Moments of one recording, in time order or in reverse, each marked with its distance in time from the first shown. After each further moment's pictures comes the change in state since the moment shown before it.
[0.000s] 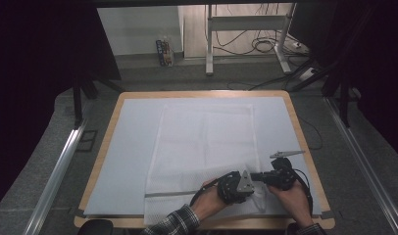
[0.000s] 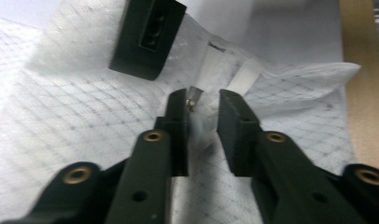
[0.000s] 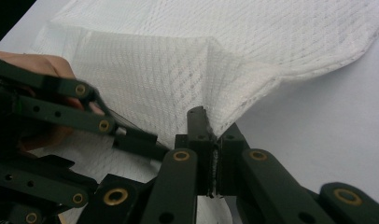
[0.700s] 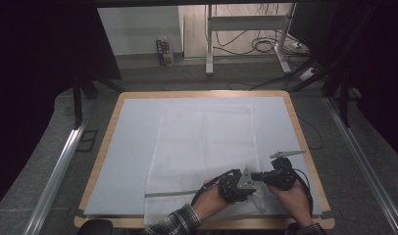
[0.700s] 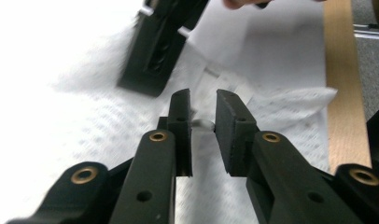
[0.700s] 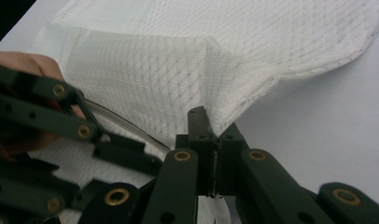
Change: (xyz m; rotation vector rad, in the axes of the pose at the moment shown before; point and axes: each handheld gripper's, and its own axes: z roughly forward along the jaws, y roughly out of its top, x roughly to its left) left arm 0.005 0.006 -0.008 -0.028 -0.016 -0.040; right arm 0.000 0.000 0.000 0.001 0.000 0.007
